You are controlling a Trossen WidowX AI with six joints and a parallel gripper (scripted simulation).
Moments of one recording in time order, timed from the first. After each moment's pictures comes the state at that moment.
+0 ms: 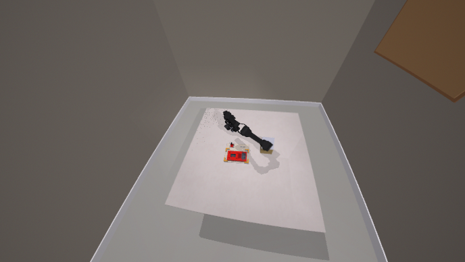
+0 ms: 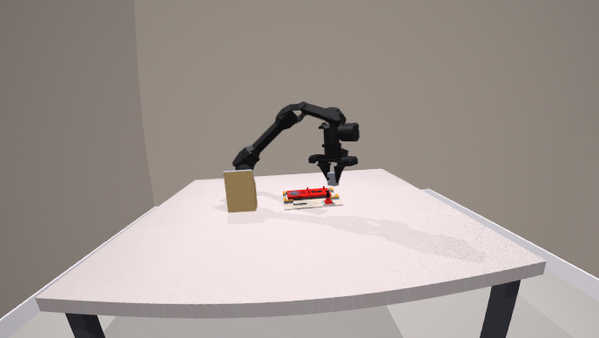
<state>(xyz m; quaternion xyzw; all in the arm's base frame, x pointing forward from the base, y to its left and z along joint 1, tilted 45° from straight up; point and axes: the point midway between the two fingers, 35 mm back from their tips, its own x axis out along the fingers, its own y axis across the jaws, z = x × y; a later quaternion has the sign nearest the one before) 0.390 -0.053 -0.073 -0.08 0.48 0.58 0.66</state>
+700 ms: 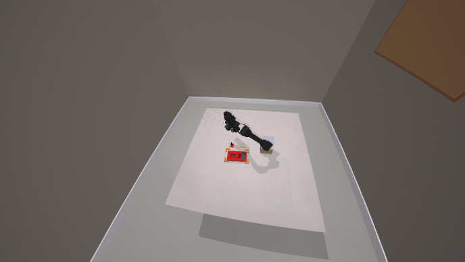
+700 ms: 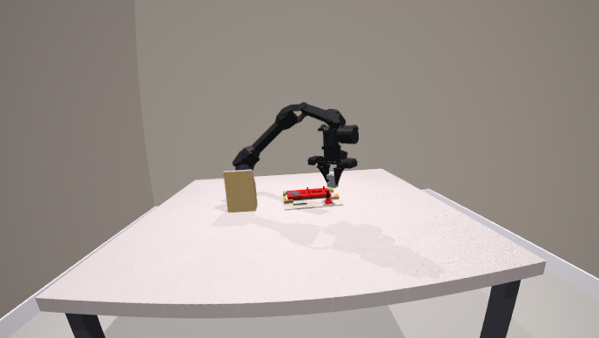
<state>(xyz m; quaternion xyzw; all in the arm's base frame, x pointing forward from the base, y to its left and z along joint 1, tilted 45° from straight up) 0.387 -0.048 -0.078 -0.07 0.47 0.58 0.66</state>
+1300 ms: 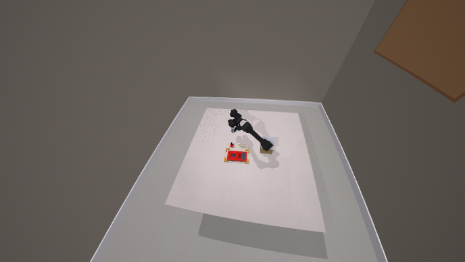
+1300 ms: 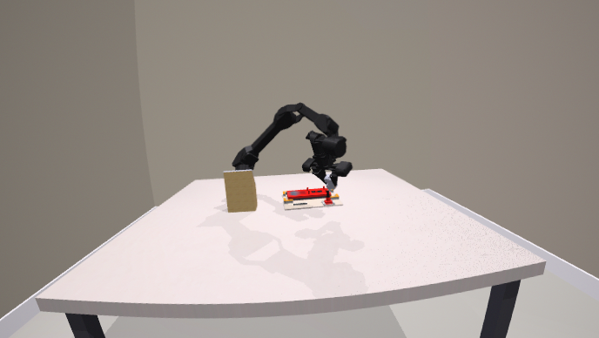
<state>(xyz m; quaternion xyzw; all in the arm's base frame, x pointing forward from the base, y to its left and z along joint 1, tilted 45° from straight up) 0.375 -0.053 -0.089 0.05 0.32 0.59 0.73</state>
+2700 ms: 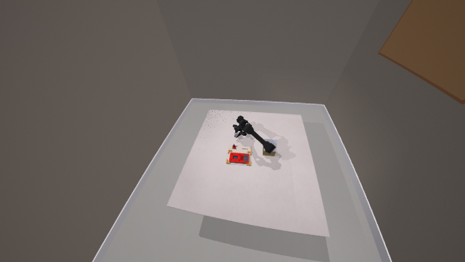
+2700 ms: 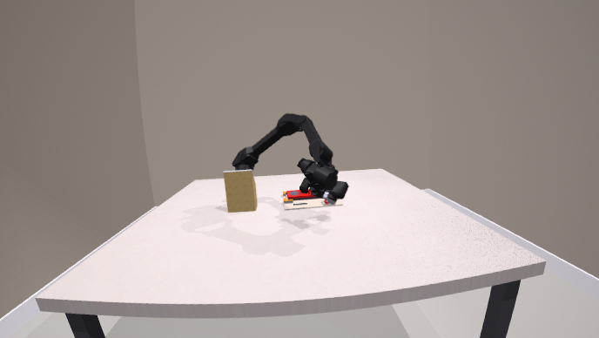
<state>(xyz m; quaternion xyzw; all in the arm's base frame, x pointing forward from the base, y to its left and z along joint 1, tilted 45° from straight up) 0.360 -0.014 -0.139 0.13 0.21 0.57 0.78</state>
